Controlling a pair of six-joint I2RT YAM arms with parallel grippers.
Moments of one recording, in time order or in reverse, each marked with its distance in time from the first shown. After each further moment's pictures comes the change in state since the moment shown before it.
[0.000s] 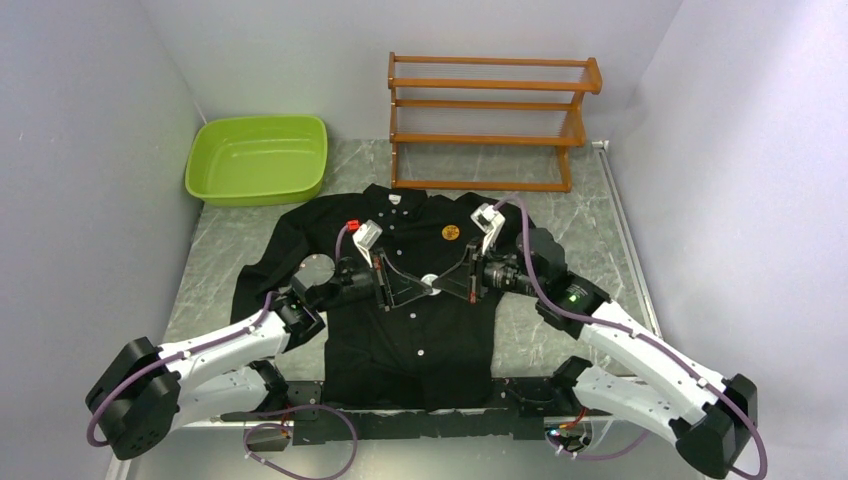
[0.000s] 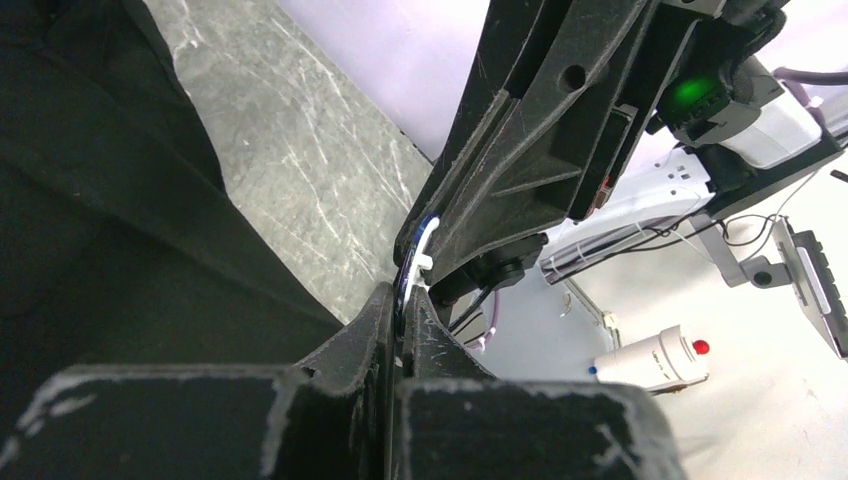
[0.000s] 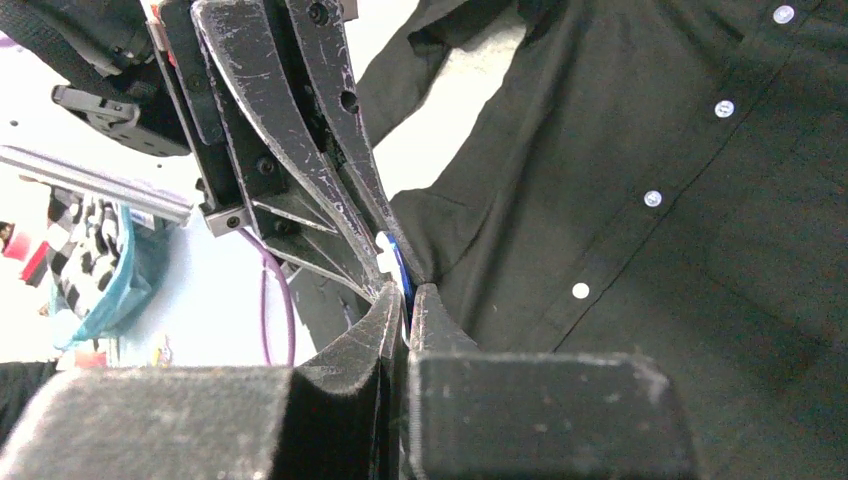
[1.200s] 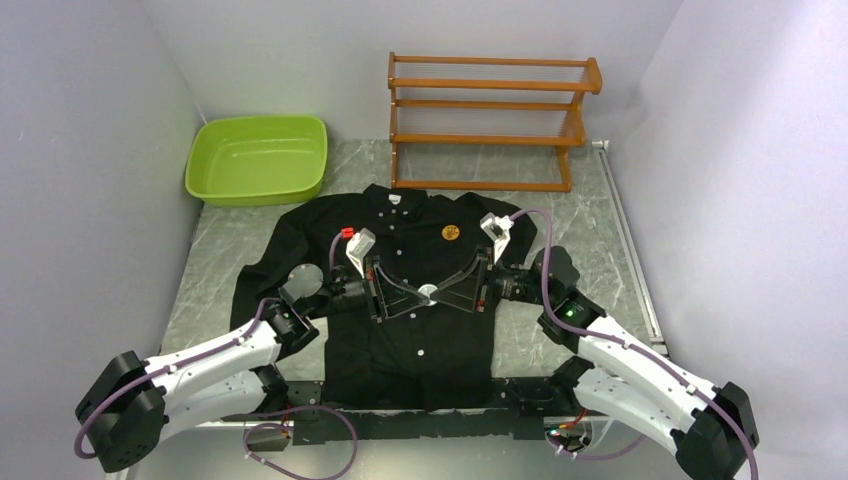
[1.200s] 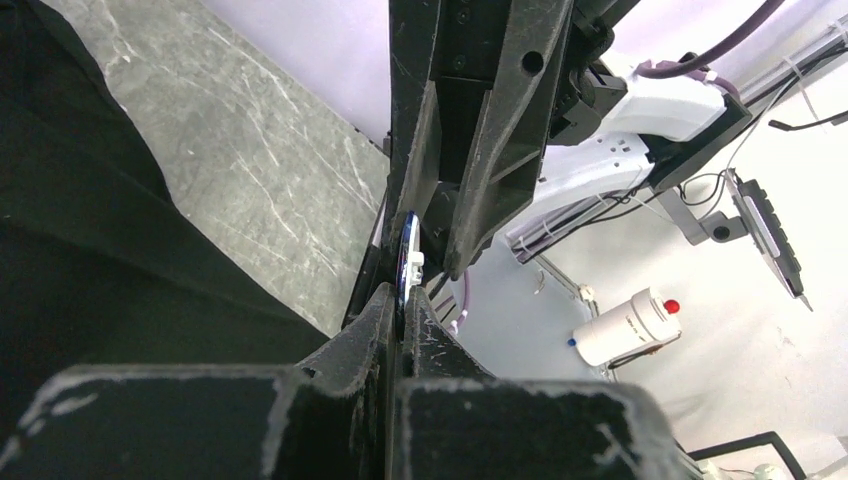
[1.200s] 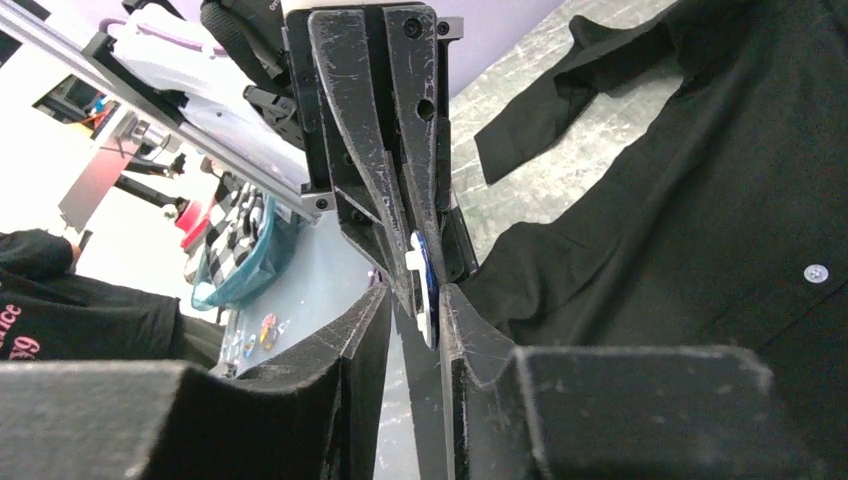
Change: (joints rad) left arm -0.023 -0.092 -0.046 0.045 0.047 0.008; right arm -0.039 -0.084 -0.225 0.461 -0.255 0.227
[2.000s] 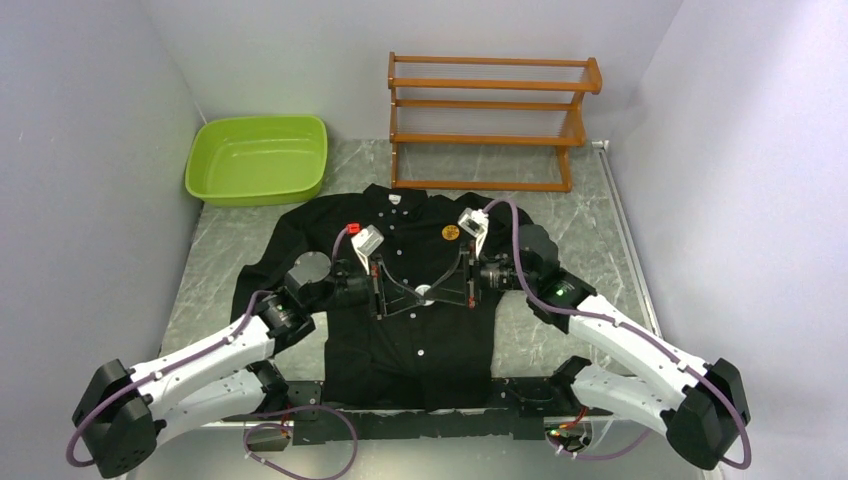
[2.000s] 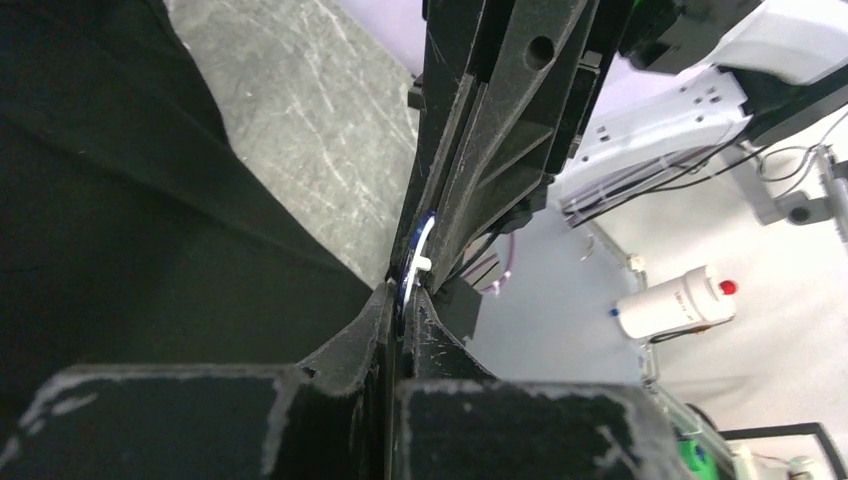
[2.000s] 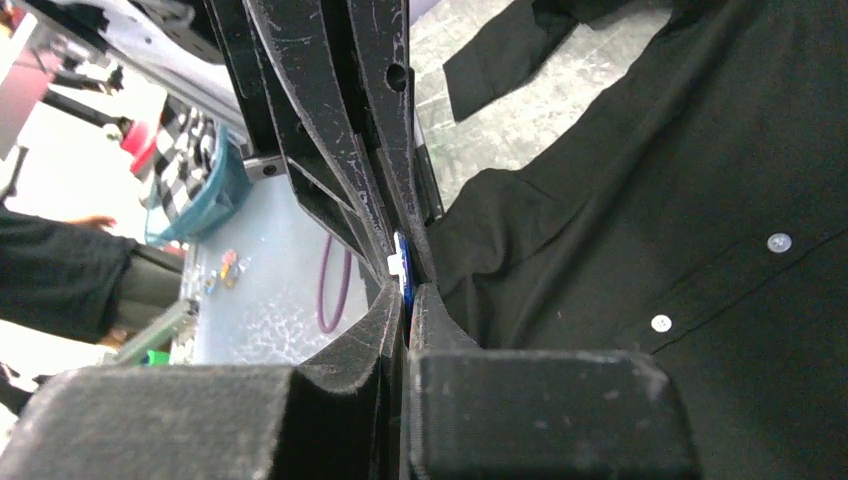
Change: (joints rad) left arm 0.010 -0.029 0.092 -0.292 0.003 0.097; right arm -0.003 0.146 0.140 -0.222 -0.054 -0.187
